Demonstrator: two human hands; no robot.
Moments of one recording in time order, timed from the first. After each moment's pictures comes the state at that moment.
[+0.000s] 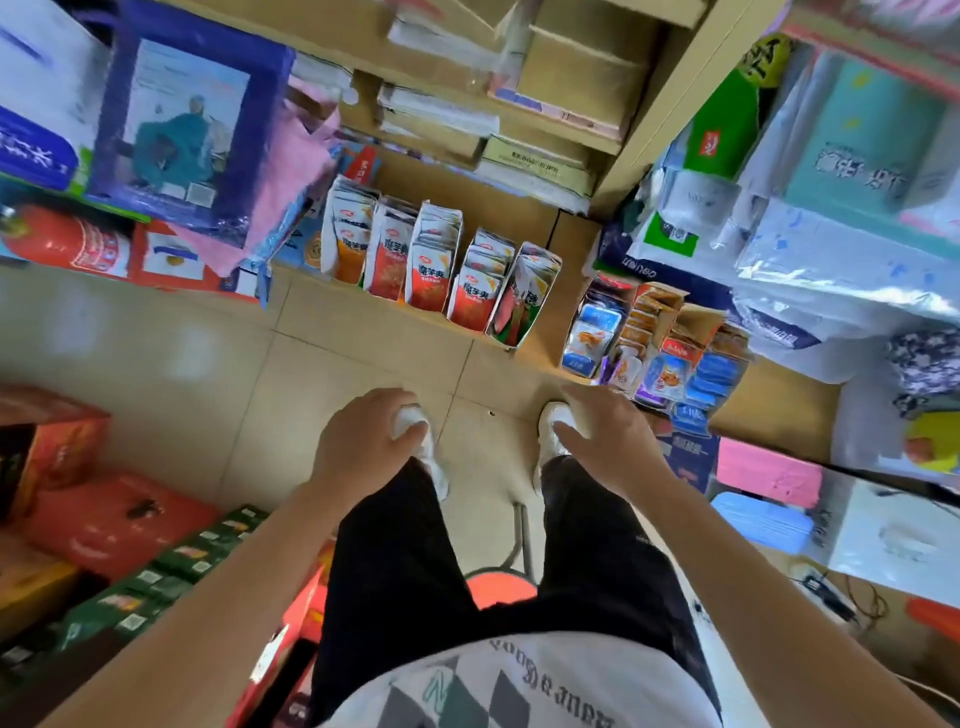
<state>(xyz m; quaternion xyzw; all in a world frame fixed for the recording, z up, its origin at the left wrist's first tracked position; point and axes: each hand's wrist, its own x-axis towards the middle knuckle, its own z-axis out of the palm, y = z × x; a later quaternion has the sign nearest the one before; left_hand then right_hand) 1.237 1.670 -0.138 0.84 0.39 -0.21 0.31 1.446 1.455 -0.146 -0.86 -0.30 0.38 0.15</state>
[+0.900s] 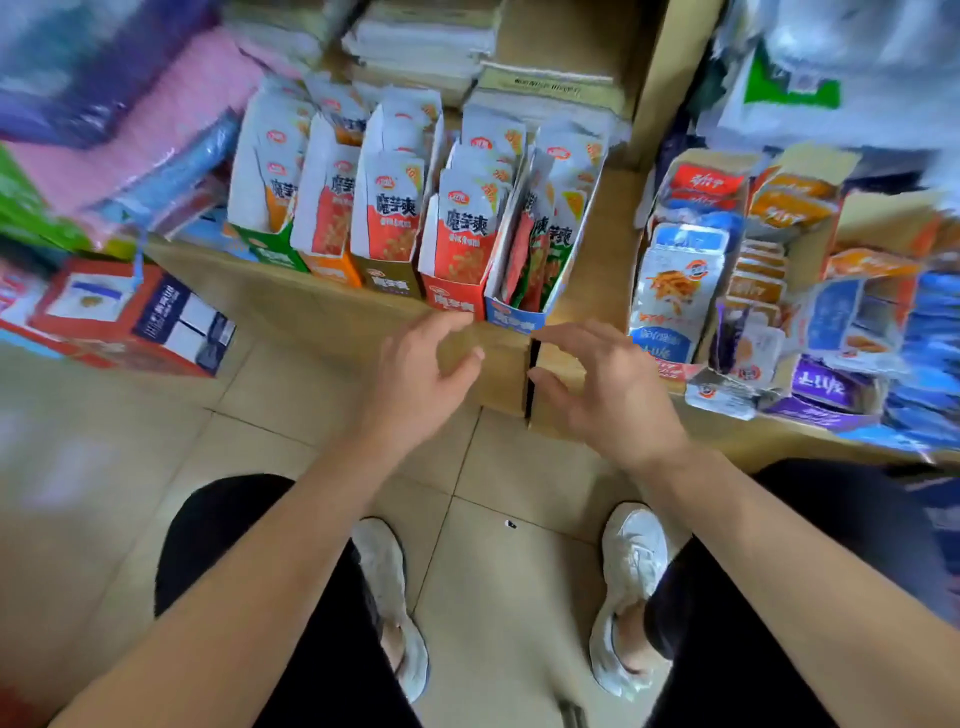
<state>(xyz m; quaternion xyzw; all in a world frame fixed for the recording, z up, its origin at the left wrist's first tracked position) 1.287 1.639 -0.461 0.90 0.32 0.11 0.29 1.420 1.478 -0.478 -0.81 -0.46 0.03 0.36</state>
